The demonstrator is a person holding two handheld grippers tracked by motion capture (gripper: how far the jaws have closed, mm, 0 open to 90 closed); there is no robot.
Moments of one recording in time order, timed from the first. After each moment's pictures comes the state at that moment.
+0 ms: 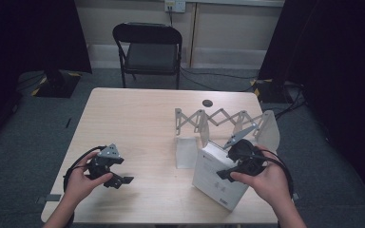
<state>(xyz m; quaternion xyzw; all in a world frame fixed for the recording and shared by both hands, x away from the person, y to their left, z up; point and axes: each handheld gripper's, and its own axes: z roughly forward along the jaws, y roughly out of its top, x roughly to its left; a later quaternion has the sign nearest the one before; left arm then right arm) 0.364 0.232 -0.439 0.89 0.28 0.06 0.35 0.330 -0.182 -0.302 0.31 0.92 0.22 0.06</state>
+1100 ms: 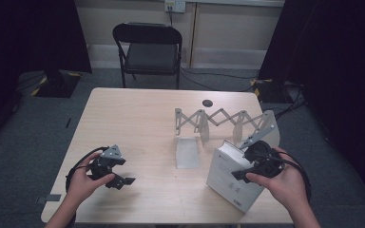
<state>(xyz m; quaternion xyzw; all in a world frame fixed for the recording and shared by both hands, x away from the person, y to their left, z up) 0.365 0.226 -0.443 0.89 0.28 0.05 0.35 0.325 -0.218 -0.300 0.35 0.91 0.21 0.07</state>
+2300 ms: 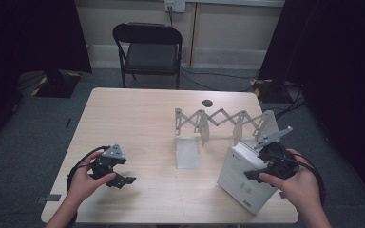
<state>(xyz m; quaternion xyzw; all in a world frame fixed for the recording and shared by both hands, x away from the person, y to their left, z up) 0.369 0.225 -0.445 0.90 0.28 0.05 0.35 0.322 -0.250 -0.301 0.38 0.90 0.21 0.08</state>
